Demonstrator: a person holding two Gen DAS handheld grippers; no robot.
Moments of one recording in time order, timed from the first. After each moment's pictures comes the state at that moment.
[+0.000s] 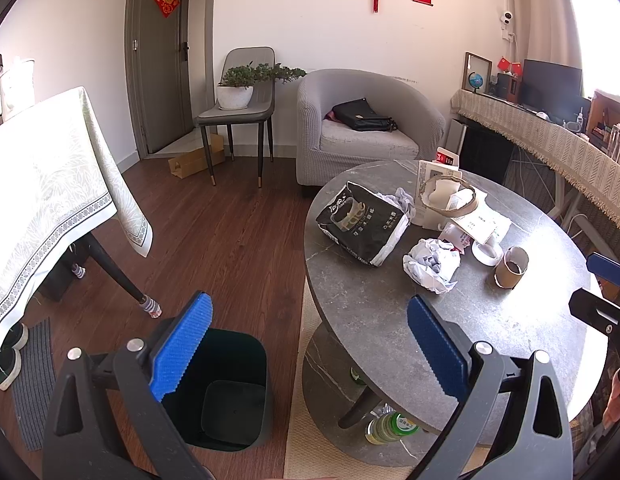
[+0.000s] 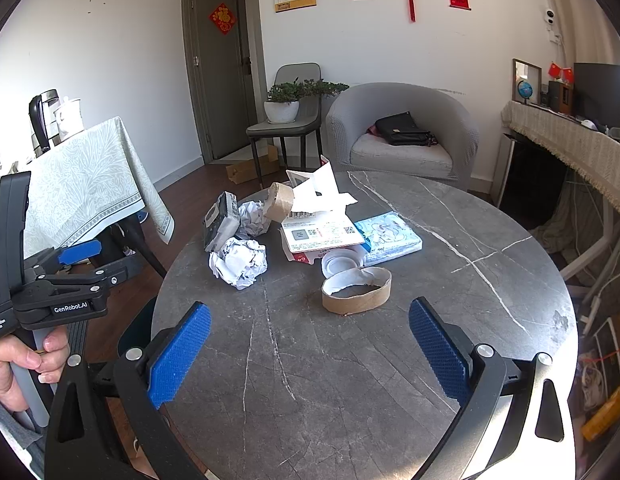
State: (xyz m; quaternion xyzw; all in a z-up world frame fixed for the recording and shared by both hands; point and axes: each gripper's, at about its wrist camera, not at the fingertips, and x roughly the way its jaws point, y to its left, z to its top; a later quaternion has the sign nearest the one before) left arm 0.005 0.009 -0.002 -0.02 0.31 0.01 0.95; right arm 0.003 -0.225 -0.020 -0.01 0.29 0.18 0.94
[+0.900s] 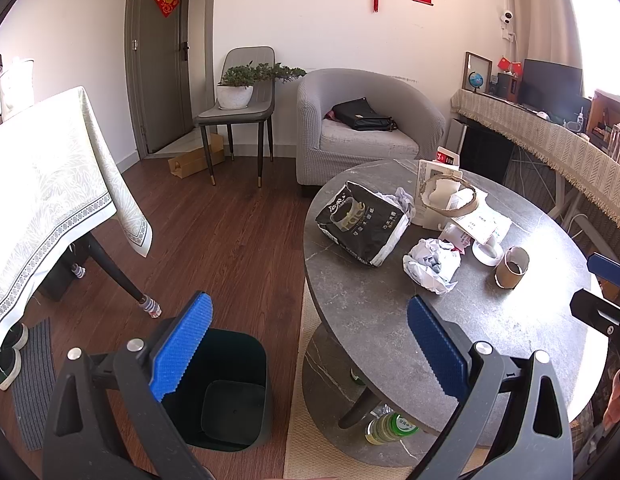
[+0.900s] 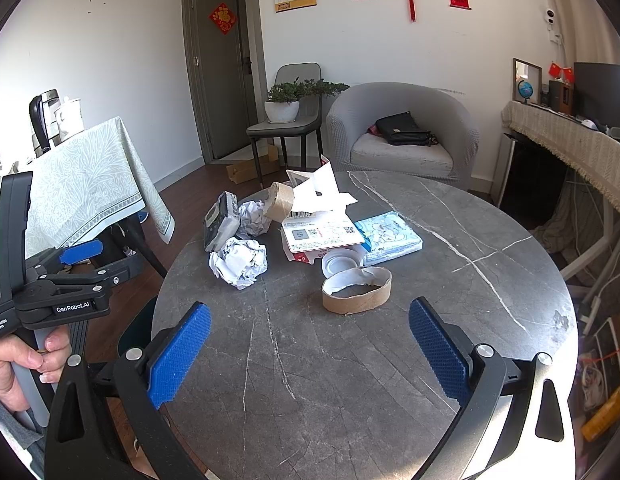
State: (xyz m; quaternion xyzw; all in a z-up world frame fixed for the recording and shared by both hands) left arm 0.005 0.008 -0.001 -0.02 0.31 0.01 0.95; right arm 0.003 -0.225 -0.020 -0.01 0.29 0.18 0.94
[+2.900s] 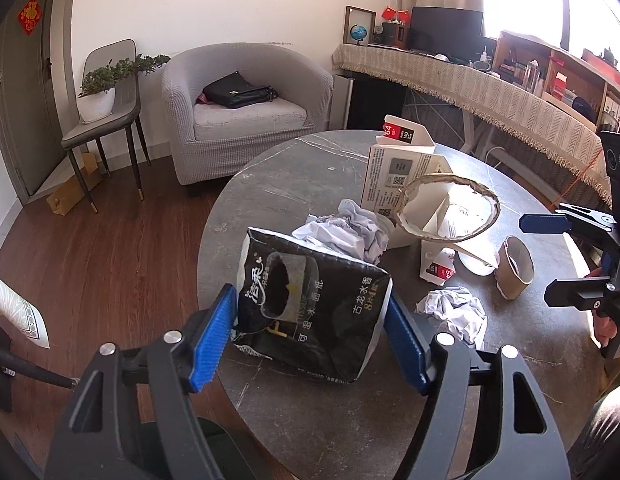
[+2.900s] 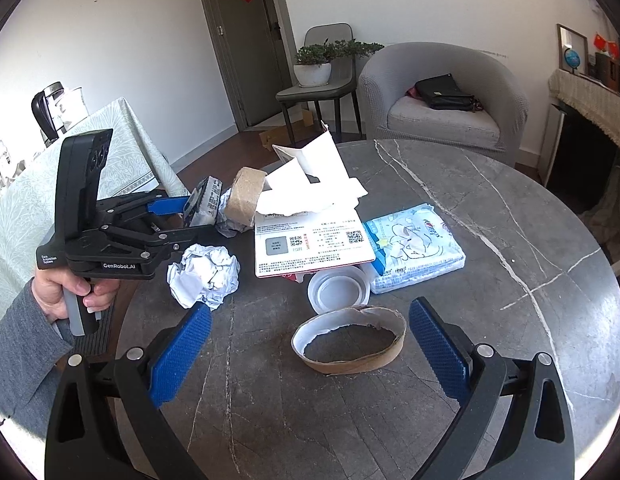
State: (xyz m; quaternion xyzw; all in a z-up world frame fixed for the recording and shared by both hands) left arm 0.150 -0.008 -0.035 0.04 0.35 -0.23 0.91; right arm 0.096 -0.225 -0.042 -0.01 0.35 0.26 0.90
